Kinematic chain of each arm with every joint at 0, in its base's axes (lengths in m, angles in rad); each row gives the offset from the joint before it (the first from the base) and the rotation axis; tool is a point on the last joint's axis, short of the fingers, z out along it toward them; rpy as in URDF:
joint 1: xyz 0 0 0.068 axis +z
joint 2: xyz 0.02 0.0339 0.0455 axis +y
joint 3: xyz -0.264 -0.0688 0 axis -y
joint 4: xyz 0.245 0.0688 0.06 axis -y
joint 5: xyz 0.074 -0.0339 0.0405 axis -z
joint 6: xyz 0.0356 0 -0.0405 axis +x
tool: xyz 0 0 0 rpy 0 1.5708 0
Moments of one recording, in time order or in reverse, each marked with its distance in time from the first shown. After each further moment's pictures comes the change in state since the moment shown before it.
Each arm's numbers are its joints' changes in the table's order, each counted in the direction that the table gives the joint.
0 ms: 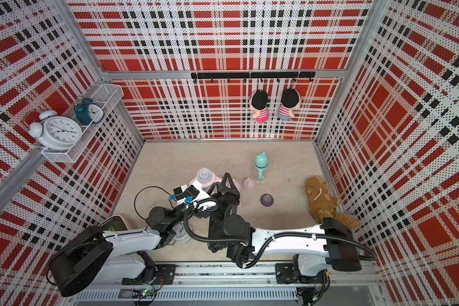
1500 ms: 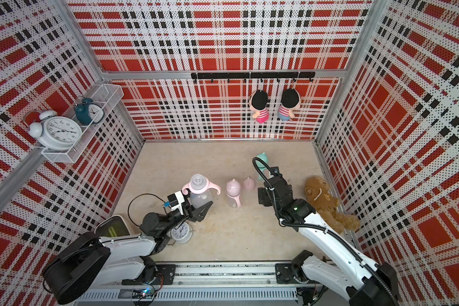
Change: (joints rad) left arm 0.051 -0.072 -0.123 0.006 -0.005 0.085; right arm -0.905 -0.392 -0.291 -1.260 -1.021 1.511
